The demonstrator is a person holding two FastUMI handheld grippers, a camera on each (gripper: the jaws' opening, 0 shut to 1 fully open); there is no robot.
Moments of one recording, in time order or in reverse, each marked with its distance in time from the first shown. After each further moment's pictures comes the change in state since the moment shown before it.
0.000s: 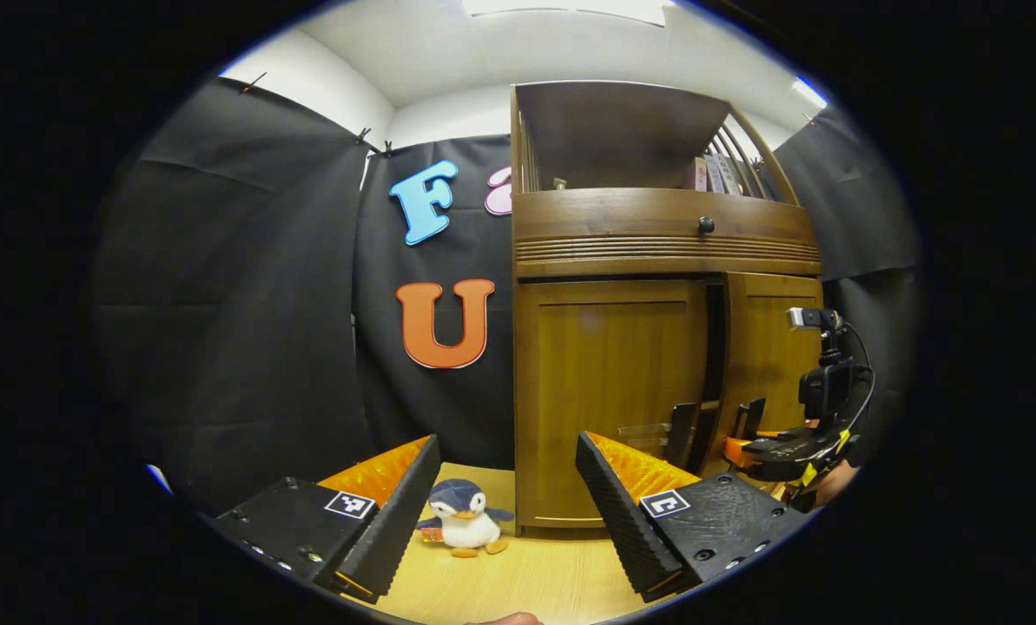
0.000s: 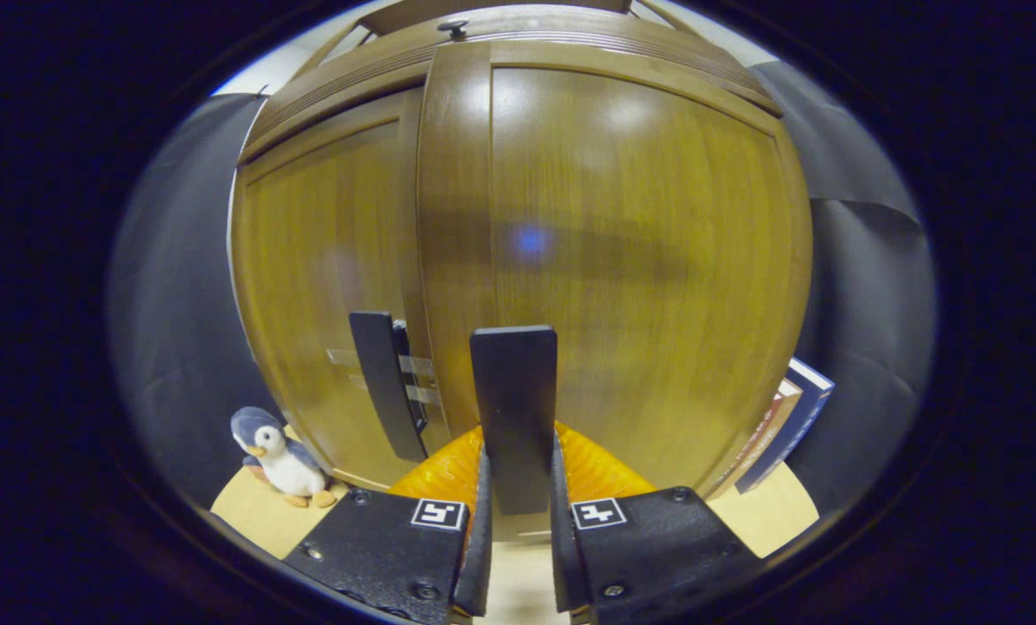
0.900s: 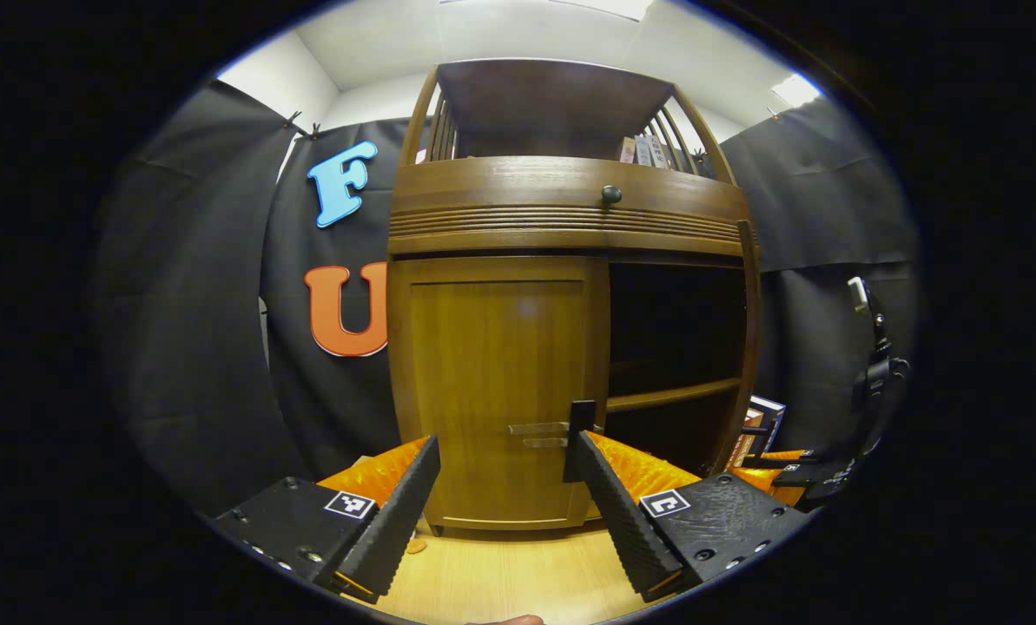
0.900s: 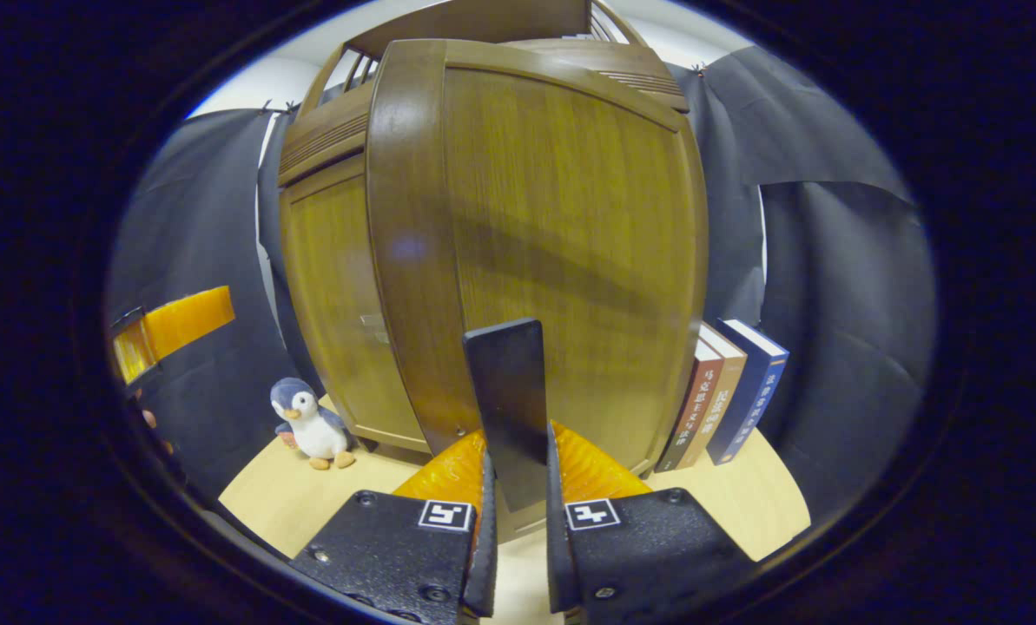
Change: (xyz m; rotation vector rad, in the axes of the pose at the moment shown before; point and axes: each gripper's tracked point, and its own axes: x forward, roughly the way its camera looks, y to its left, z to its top) left arm 0.031 -0.124 -0.014 0.000 0.049 -0.232; right arm -0.105 -0.054 -0.032 0.024 0.030 0.050
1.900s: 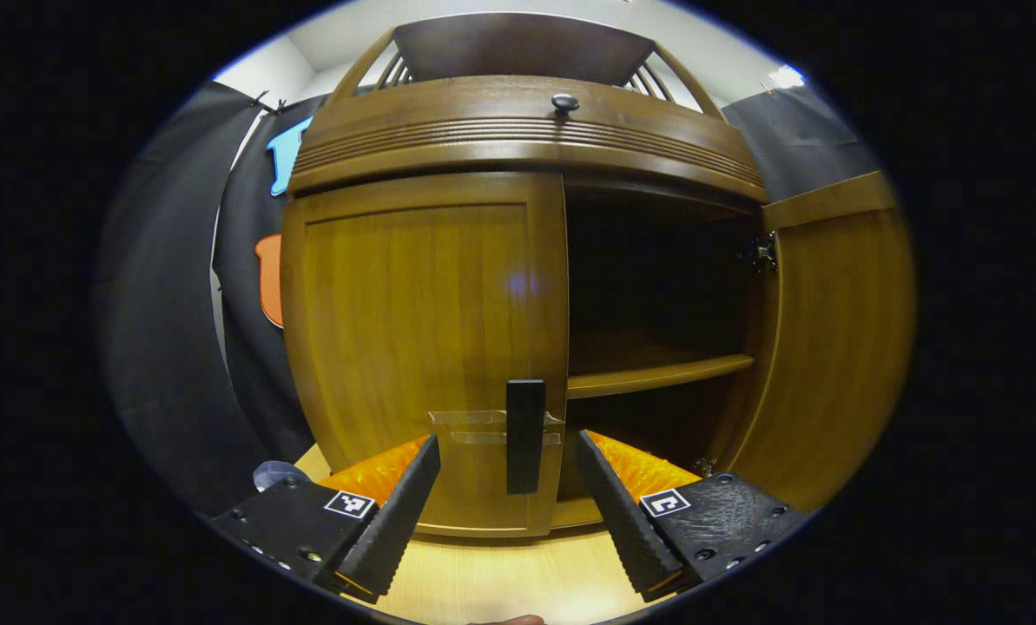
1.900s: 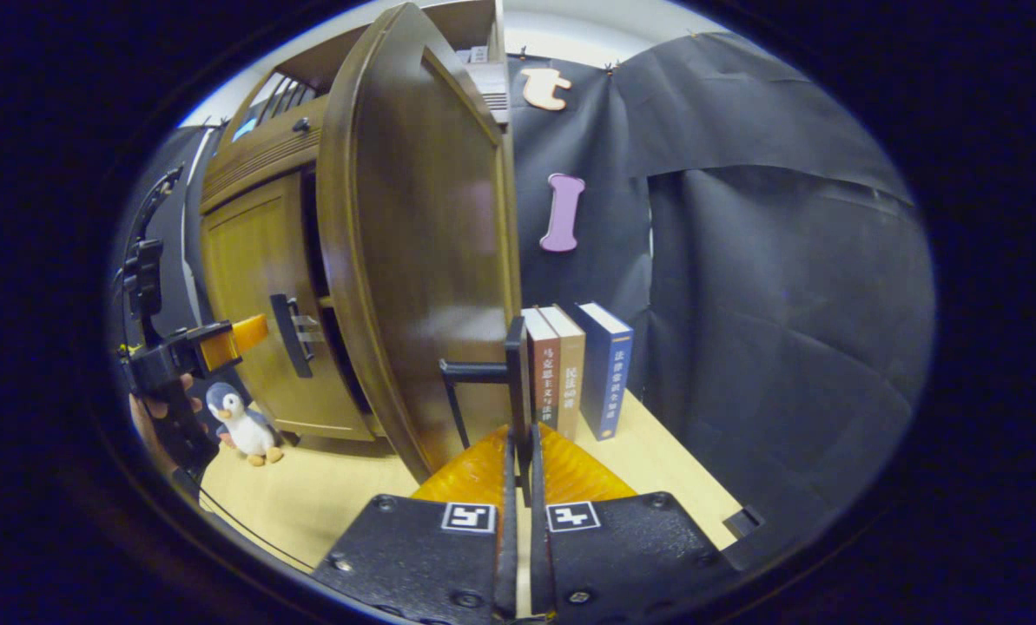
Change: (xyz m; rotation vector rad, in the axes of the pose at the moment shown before) left arm 0.096 -0.058 -0.053 -0.001 0.100 -0.043; right arm -0.086 -0.139 -0.008 0.093 -0.003 -0.302
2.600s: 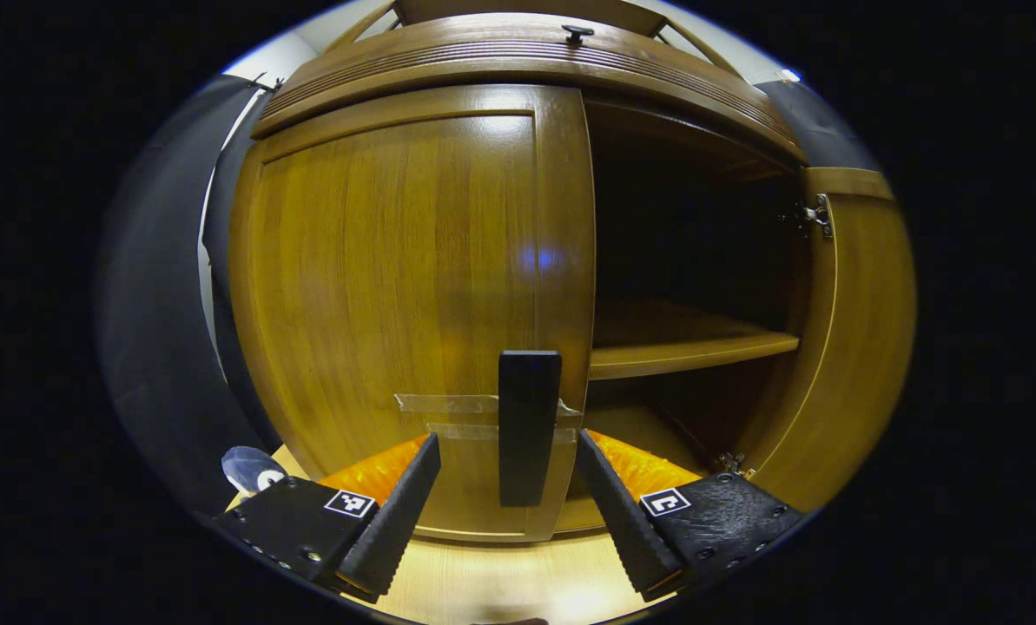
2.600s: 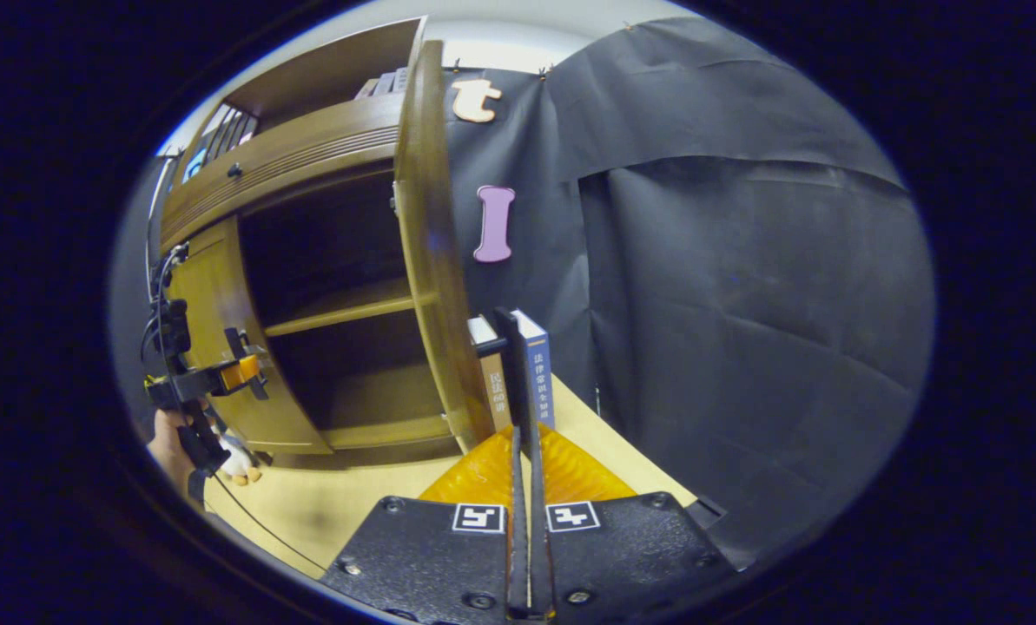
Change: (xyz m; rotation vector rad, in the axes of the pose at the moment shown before) left arm 0.056 0.000 -0.031 -0.011 0.086 0.015; right arm -0.035 -0.073 0.009 0.102 -0.036 -0.122
